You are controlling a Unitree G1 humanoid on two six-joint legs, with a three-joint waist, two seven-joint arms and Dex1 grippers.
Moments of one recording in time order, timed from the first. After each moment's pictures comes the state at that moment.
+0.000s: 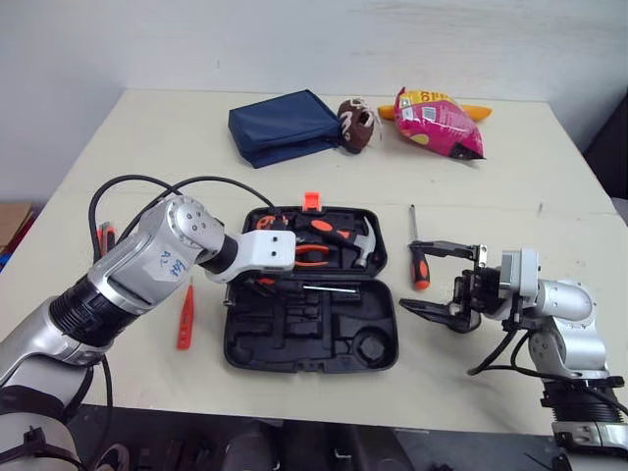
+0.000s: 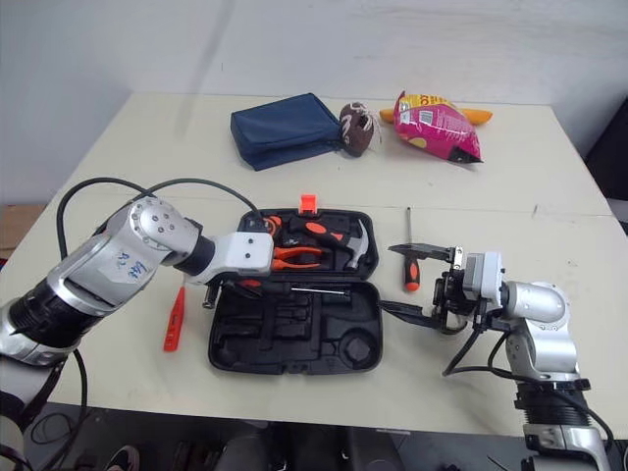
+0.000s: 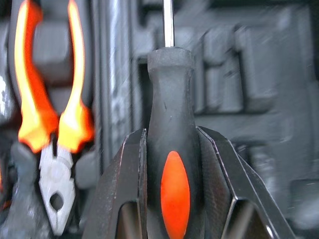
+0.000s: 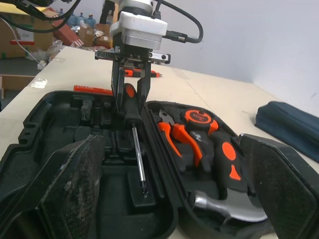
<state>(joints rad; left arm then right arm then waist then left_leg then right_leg) -0.89 0.90 -0.60 -0.25 -0.04 0.79 -1.19 -0.26 -0.59 -0.13 0.08 0.55 -0.22 1.39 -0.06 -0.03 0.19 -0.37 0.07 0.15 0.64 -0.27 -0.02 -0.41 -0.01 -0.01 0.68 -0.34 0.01</state>
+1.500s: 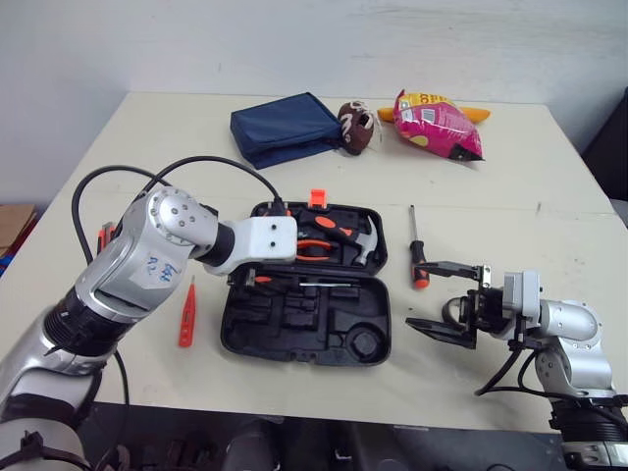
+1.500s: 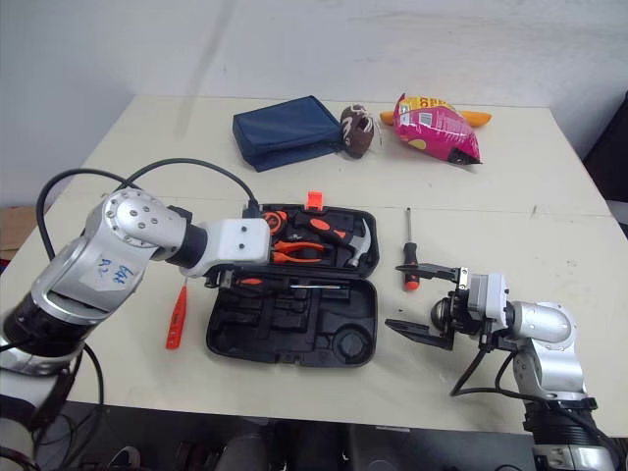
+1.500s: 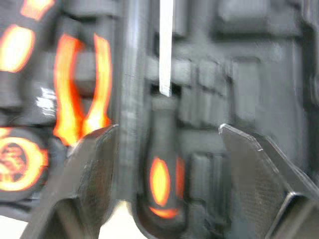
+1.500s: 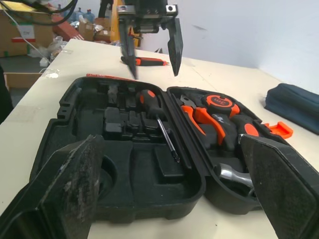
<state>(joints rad) -0.74 0.78 -0.33 -0.34 -0.02 0.74 -1.15 -0.18 -0.61 -0.13 0.11 0.56 -0.27 1.42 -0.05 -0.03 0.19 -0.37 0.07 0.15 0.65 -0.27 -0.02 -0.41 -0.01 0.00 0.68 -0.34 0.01</state>
